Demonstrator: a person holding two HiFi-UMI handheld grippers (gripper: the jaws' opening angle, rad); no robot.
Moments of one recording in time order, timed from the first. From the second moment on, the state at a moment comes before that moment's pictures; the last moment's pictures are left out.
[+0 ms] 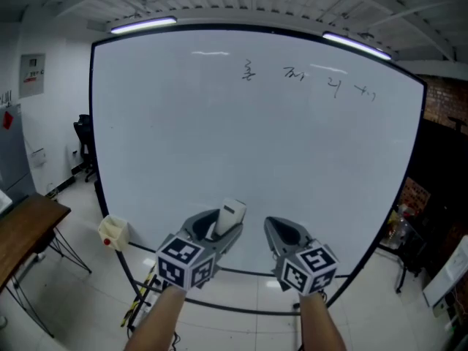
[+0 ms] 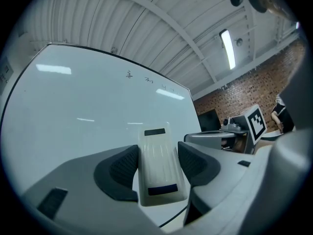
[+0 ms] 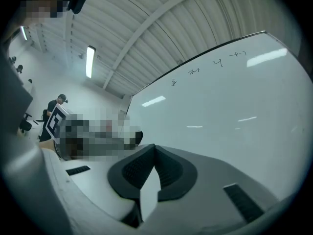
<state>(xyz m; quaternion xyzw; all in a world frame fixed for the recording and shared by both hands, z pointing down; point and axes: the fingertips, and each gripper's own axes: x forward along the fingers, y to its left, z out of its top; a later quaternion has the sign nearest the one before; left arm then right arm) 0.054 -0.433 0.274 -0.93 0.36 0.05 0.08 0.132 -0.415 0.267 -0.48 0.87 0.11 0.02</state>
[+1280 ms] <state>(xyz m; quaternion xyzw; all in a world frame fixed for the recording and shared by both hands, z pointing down) 0.037 -0.555 -0.037 -0.84 0.43 0.05 0.33 0.114 -0.483 0.121 -0.48 0.85 0.21 0.04</state>
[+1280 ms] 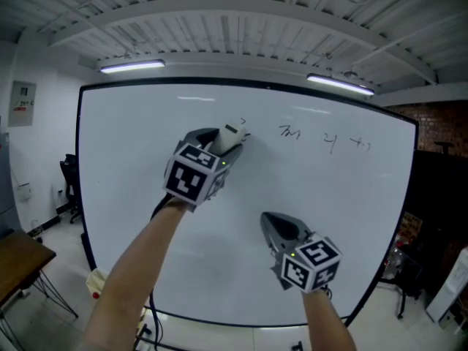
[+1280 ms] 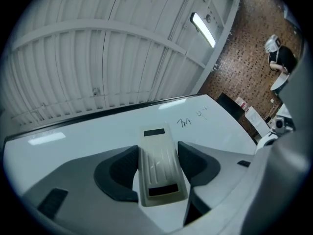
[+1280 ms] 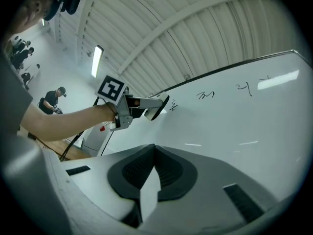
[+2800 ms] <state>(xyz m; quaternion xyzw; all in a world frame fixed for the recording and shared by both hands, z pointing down) 0.107 -0.577 -0.003 -0.80 0.46 -0.06 0.38 0.133 -0.468 0.159 -0.50 0.85 0.20 0.03</state>
